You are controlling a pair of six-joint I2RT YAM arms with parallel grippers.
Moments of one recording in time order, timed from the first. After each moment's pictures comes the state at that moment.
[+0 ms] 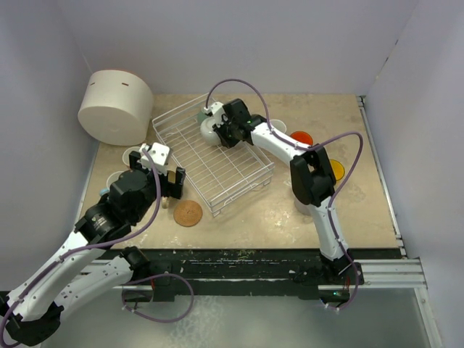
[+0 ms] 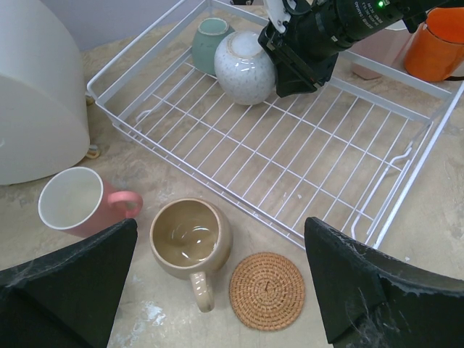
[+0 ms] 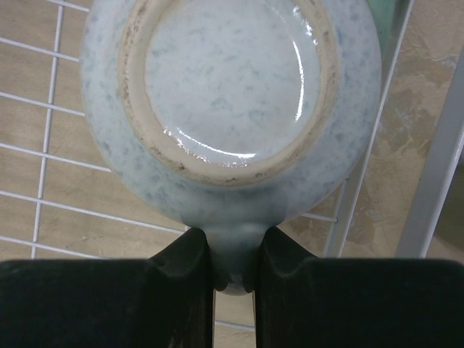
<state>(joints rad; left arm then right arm) -0.74 0.67 0.87 -0.51 -0.45 -0.04 0.61 2.27 1.94 -0.48 -0.10 -0.22</state>
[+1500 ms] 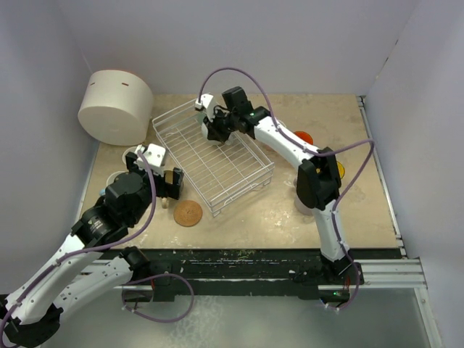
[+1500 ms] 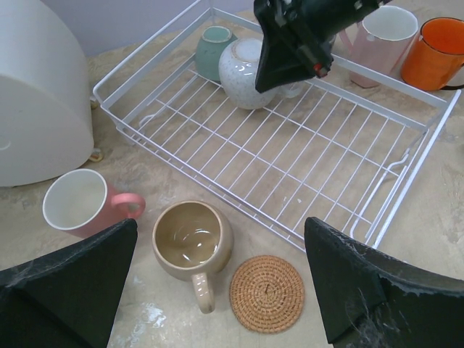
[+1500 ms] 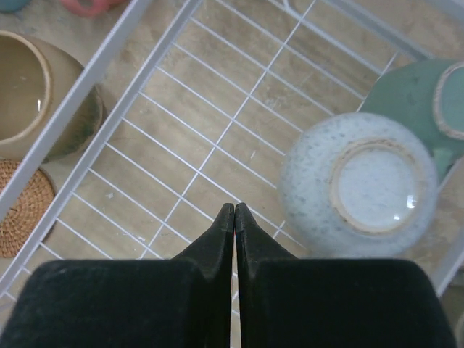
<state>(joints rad) -0.74 0.64 0.87 -0.51 -0.45 -0.04 0.62 2.17 2.01 -0.52 -0.45 -0.38</state>
